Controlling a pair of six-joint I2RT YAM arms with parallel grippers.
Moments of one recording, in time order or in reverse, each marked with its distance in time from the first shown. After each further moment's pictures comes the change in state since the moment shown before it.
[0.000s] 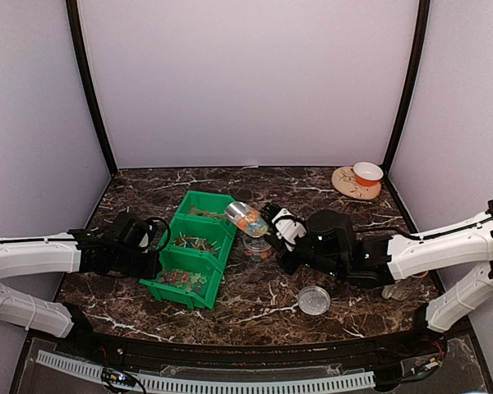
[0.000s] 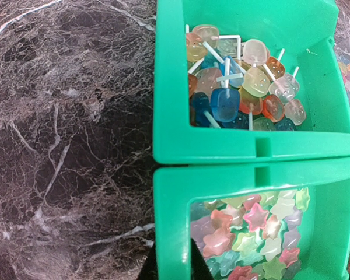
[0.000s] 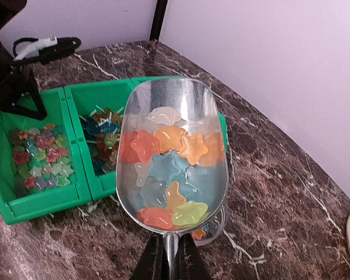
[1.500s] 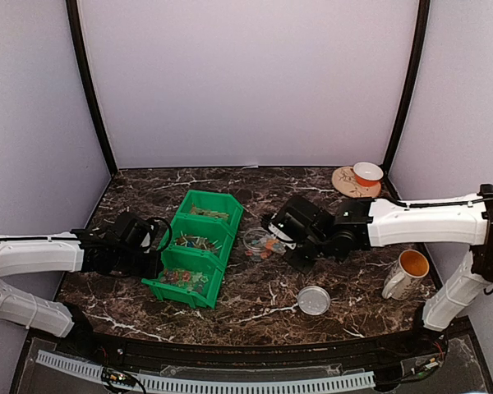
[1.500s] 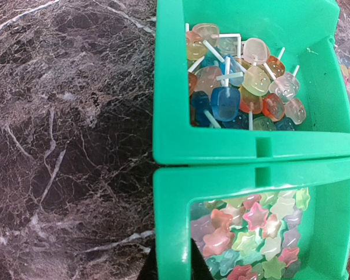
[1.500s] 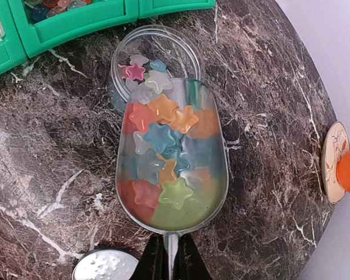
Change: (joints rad) left arm 0.000 0.029 0.000 0.031 0.004 -0.002; right arm -0.037 0.145 0.401 -0.988 0.123 0.132
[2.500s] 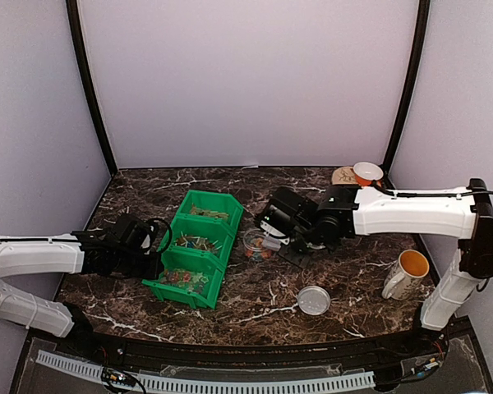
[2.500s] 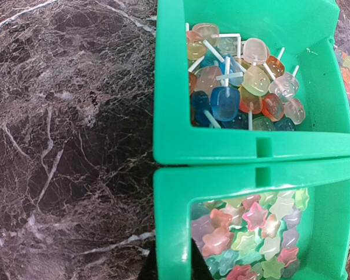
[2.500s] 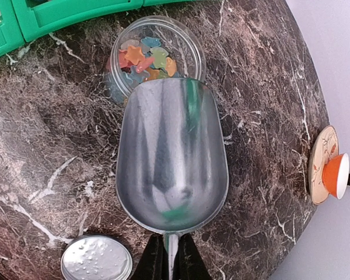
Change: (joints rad) left arm 0.000 0.000 -0.018 0.028 0.000 -0.006; right arm 0.000 0.104 0.183 -0.193 0.015 -0.048
